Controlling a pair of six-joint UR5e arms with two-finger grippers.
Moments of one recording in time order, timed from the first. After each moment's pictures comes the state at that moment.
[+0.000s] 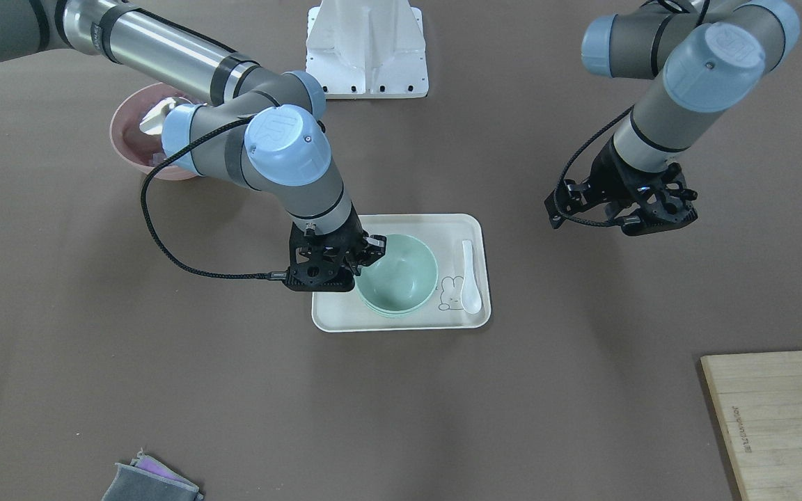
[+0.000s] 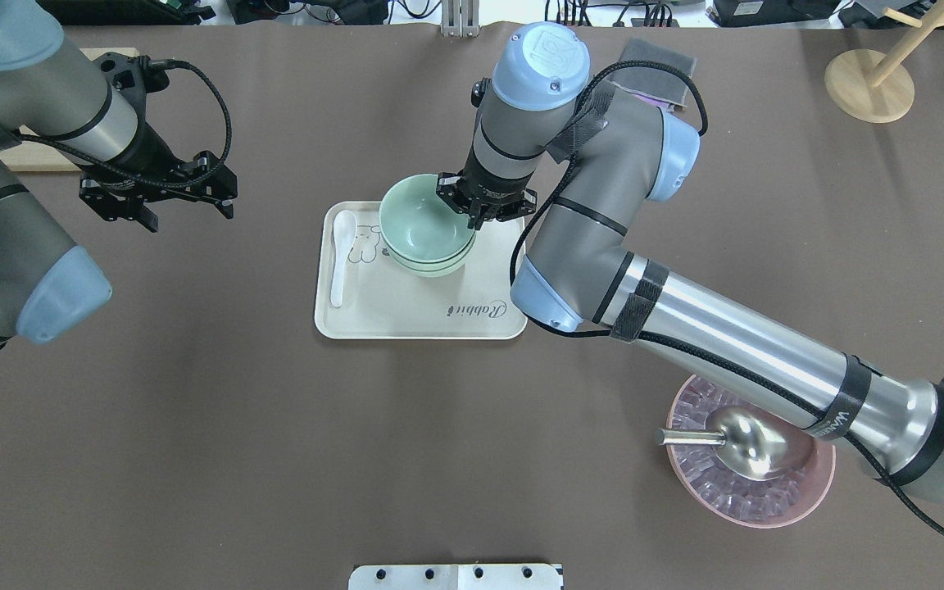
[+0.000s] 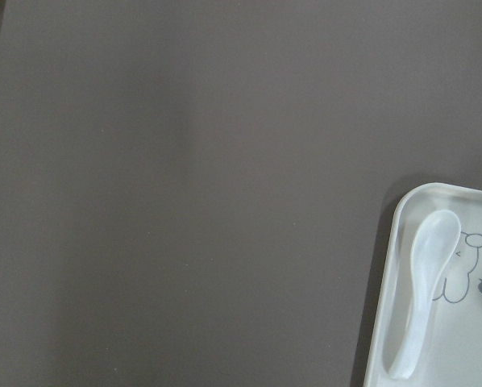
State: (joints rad) left arm -0.91 -2.00 -1.83 -1.52 -2.19 -1.06; right arm 0.68 -0.68 1.31 -1.34 2.06 1.27
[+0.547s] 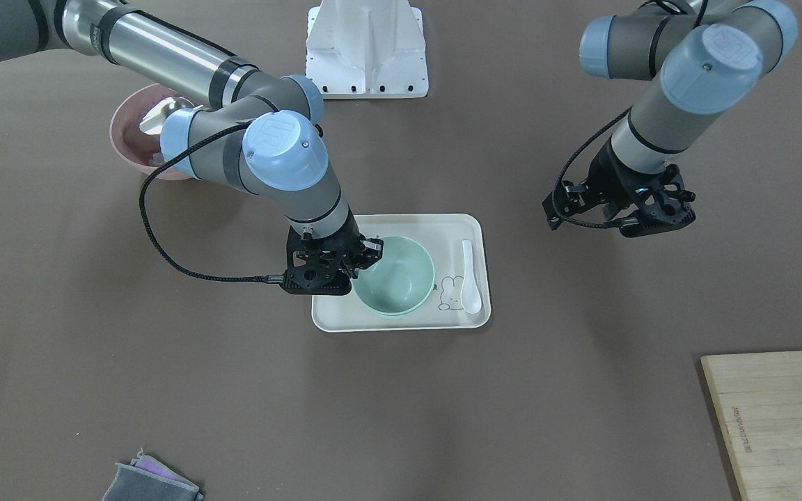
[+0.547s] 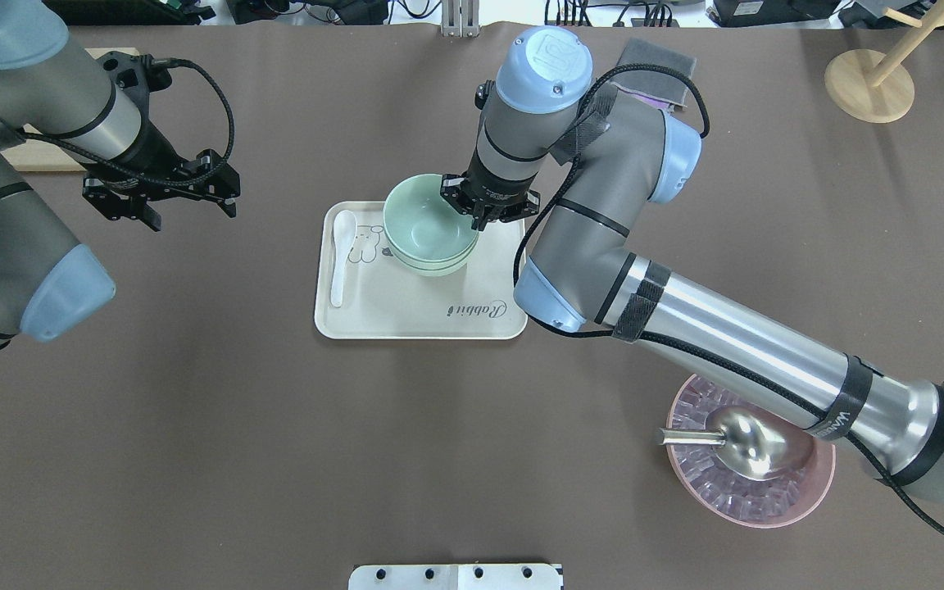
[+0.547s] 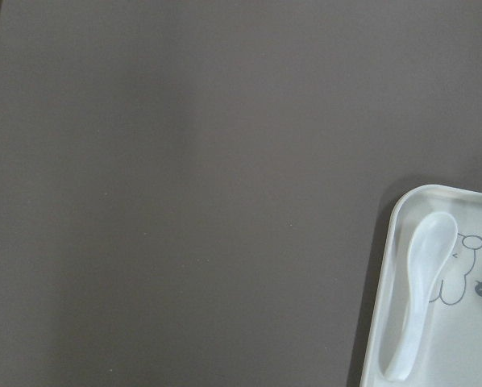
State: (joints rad) left arm -0.91 -2.01 -1.83 -1.52 -2.19 -1.06; right arm 0.68 -0.69 1.30 -1.34 2.06 1.27
